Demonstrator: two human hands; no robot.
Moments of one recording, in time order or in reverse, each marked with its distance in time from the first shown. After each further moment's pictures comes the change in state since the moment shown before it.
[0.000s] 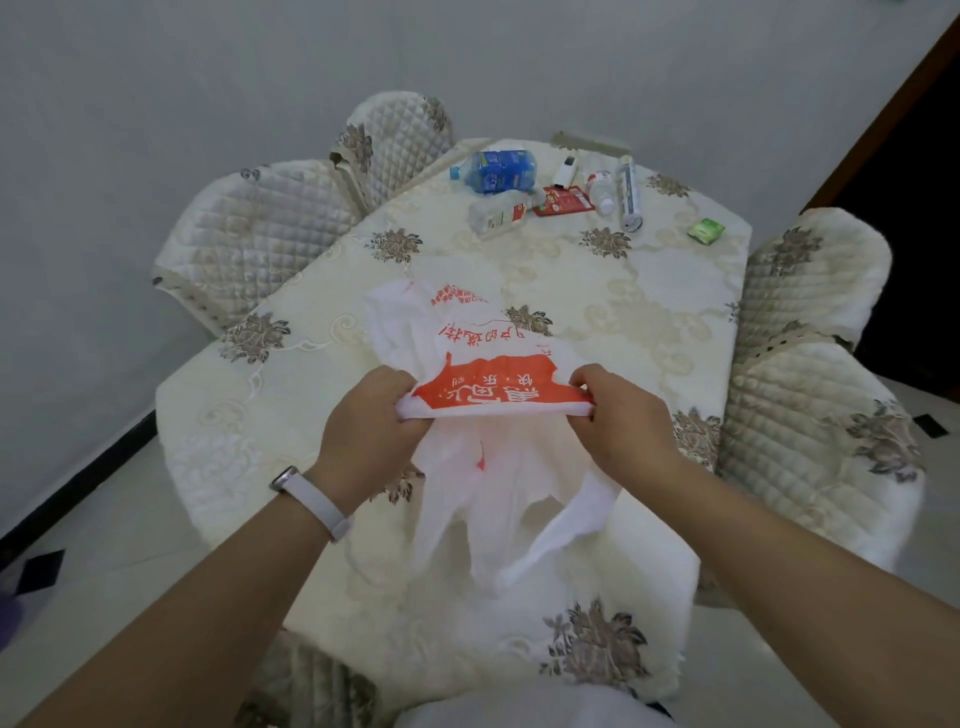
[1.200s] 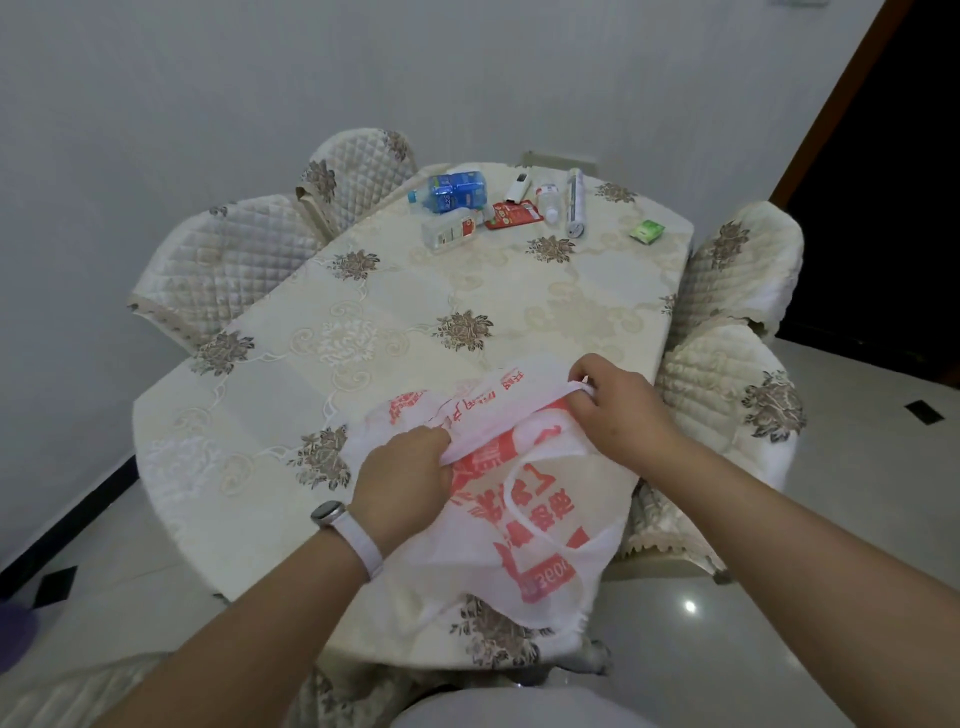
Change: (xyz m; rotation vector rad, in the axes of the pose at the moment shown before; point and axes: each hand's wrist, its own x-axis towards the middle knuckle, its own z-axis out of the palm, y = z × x) left_hand -0.071 0.124 0.084 0.458 -0.254 0.077; right_hand -0.050 0.102 -0.086 0.248 -0.094 0.062
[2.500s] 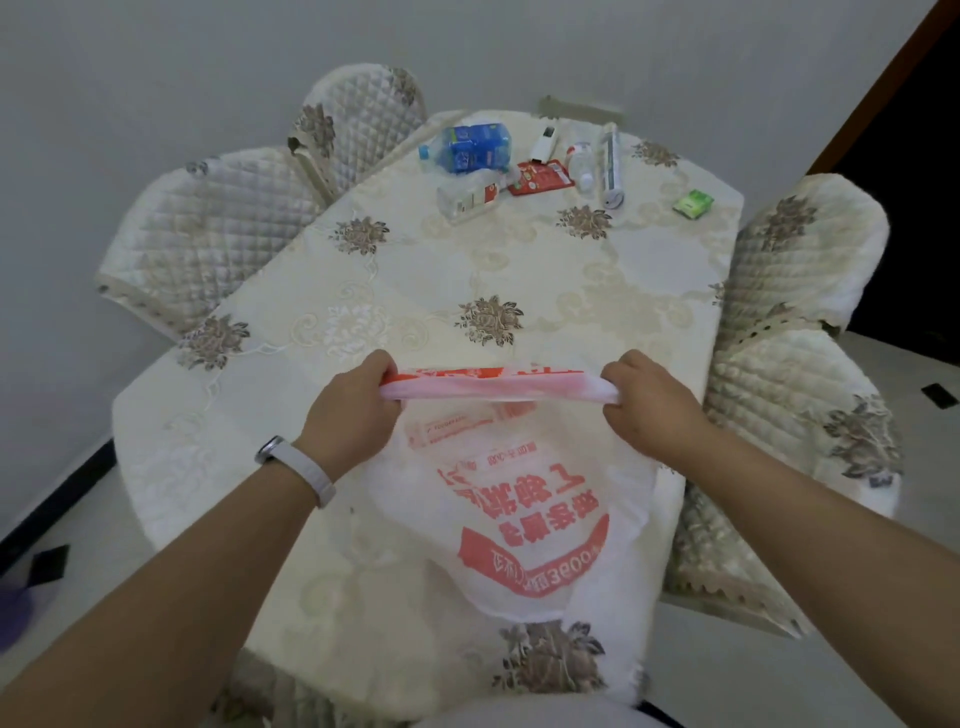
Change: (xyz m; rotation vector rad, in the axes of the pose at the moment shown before) left_hand 0.108 -0.129 -0.022 -0.307 0.032 -0.197; right_hand 0.100 0.027 0.059 -0.297 -0.121 -0.057
